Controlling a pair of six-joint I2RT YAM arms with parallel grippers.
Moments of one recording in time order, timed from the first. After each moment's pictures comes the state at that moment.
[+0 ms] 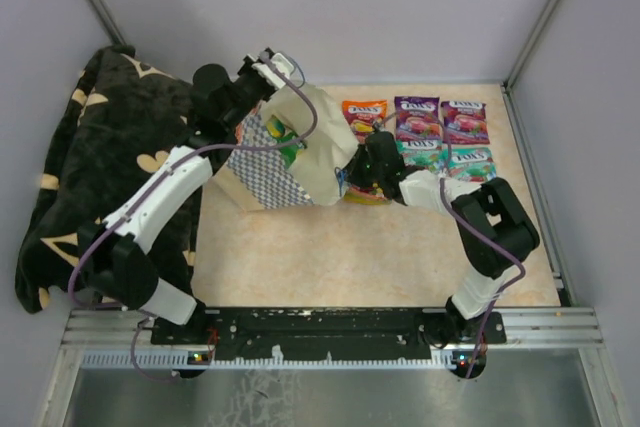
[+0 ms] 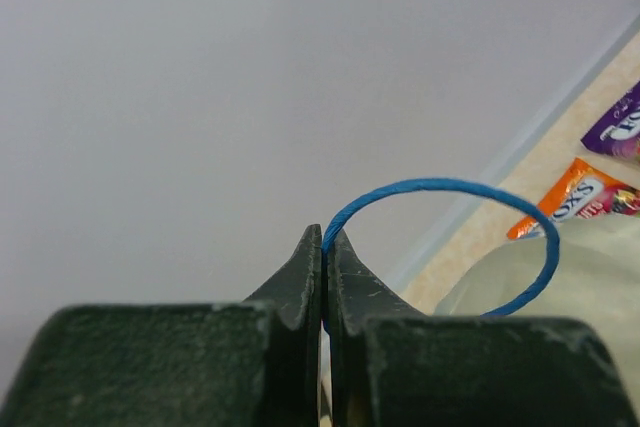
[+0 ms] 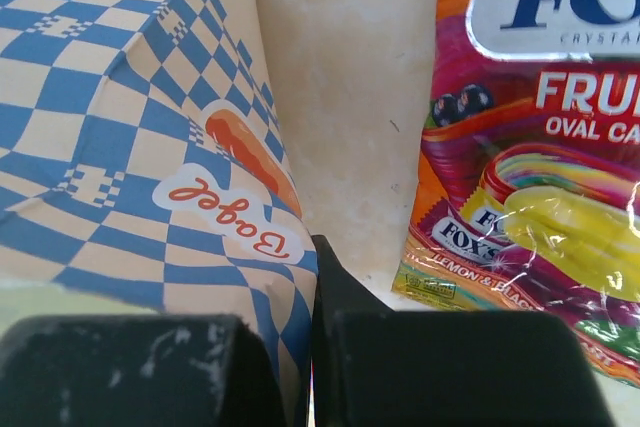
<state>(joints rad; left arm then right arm) -0.45 1.46 1.36 0.25 0.16 0.65 0.52 1.70 1.00 0.05 -0.12 0.82</state>
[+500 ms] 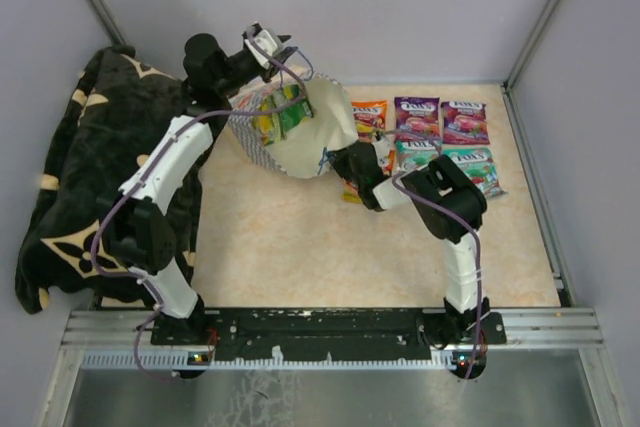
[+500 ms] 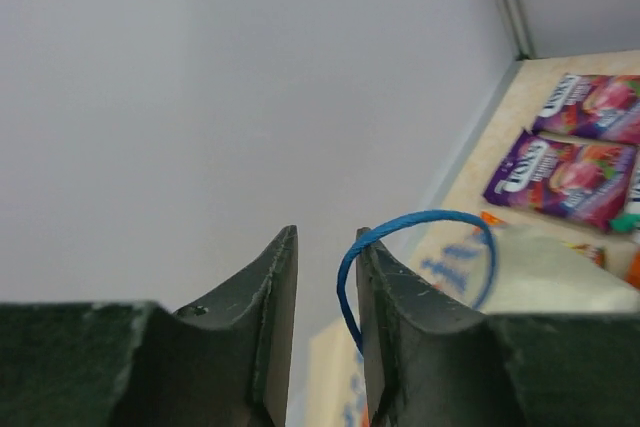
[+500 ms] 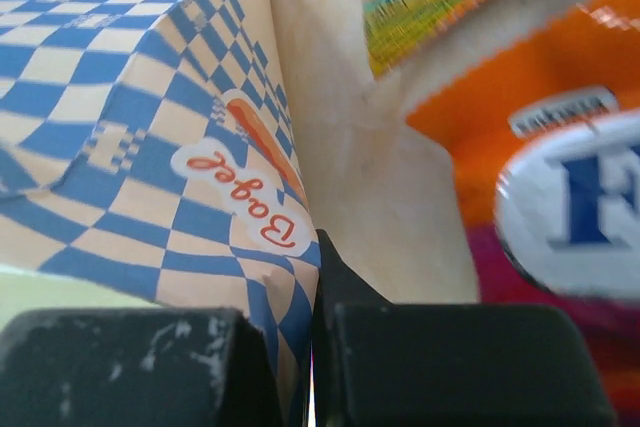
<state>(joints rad) -0.32 1.75 1.64 0.33 0.60 0.49 0.57 2.04 0.97 0.70 0.18 1.26</state>
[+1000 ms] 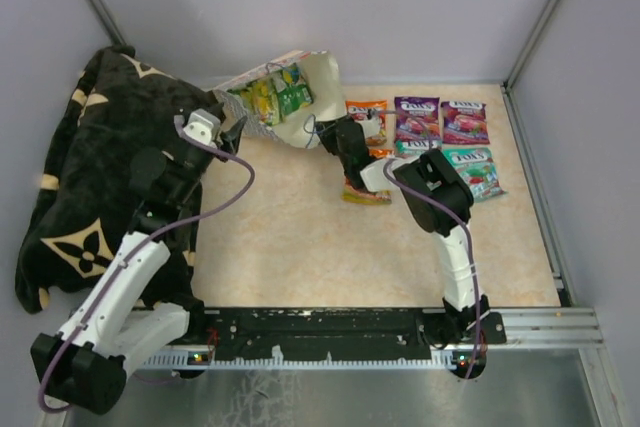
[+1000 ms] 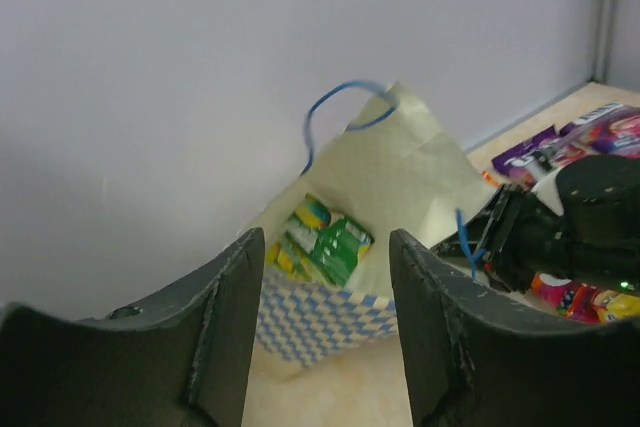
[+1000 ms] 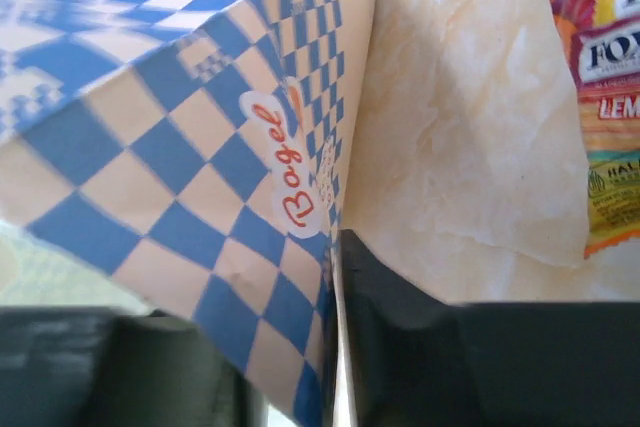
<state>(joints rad) -0.31 0.93 0.84 0.37 0.25 0.27 0.58 2.17 1.28 0.68 0.28 1.28</state>
